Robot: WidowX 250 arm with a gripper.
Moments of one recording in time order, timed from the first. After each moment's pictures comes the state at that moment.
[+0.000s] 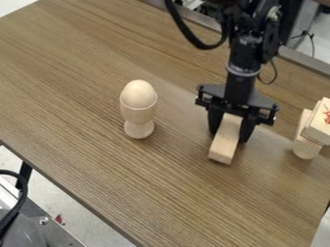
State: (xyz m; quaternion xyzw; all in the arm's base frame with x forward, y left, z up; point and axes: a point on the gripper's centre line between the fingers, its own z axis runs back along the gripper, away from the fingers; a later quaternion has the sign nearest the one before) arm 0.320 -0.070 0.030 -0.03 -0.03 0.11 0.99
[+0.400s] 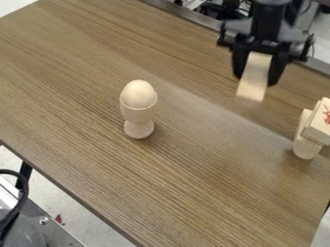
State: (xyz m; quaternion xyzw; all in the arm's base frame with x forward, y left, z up) arm 0.343 -0.077 0.117 -0.04 -0.09 0.13 0.99
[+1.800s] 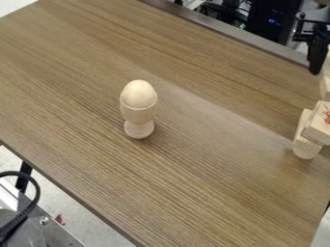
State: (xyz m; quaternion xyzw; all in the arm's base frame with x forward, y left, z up) arm 0.368 -0.148 0.136 -0.06 -0.08 0.22 0.97
